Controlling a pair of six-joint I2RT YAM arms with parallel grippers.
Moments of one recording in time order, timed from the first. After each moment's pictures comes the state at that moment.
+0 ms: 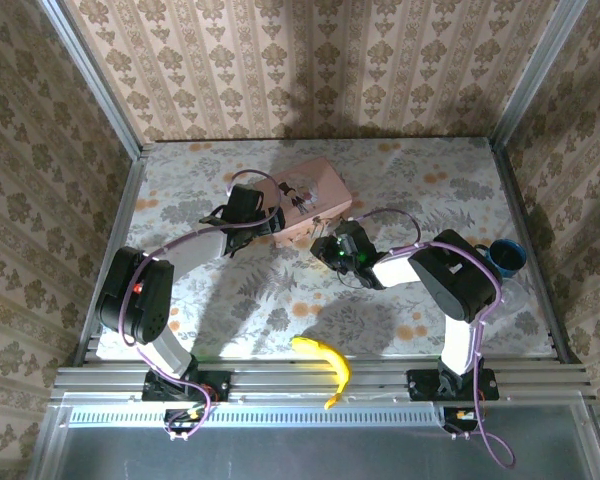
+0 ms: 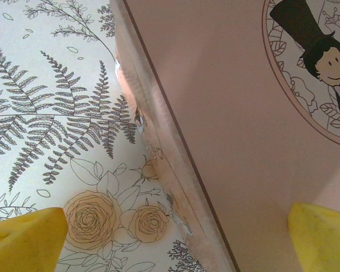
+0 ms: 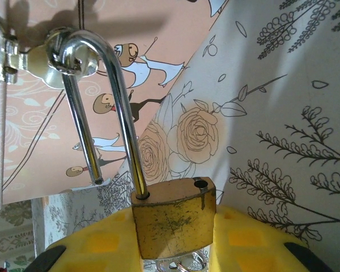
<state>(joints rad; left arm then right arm) -0.49 1.65 1.00 -0.18 -0.10 -0.54 0.59 1.89 0.79 0.48 -0.12 1.13</state>
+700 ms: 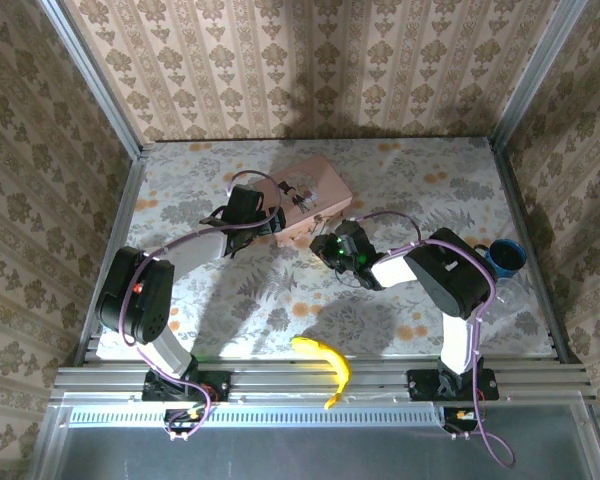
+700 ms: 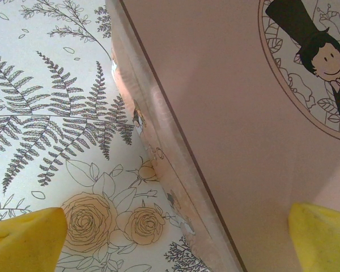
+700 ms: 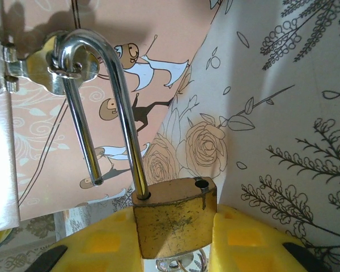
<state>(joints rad) -0.49 1.65 0.99 -0.16 -0.10 -0.55 0.59 1.92 0.79 0.57 -0.11 1.21</state>
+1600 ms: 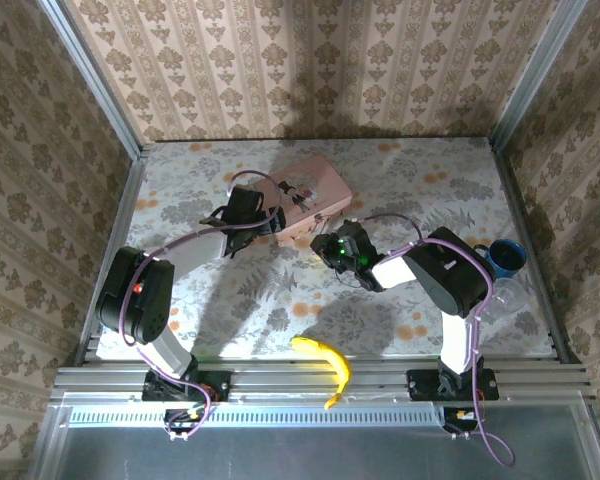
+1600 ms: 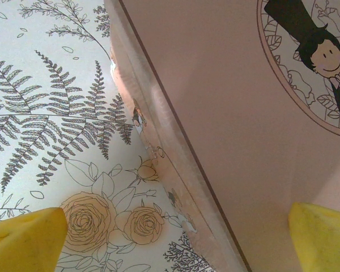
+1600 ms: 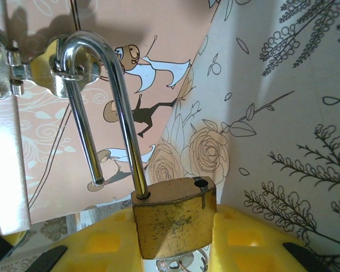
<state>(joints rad) -0.49 1.65 0.99 -0.16 -0.10 -0.55 0.58 1.93 0.77 0.63 -0.12 1.25</state>
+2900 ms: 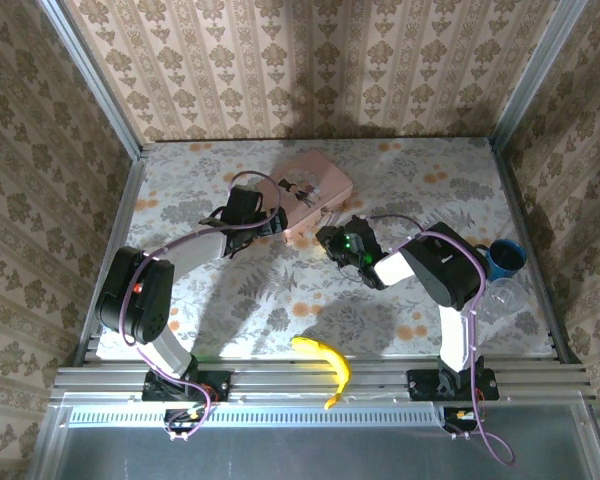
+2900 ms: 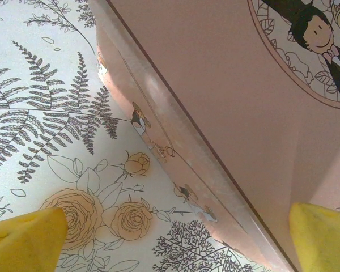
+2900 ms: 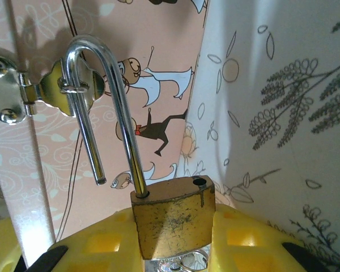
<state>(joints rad) -0.48 1.65 0.98 -0.15 -0.04 -0.55 0.53 2.00 0.77 0.78 -0.12 1.37</state>
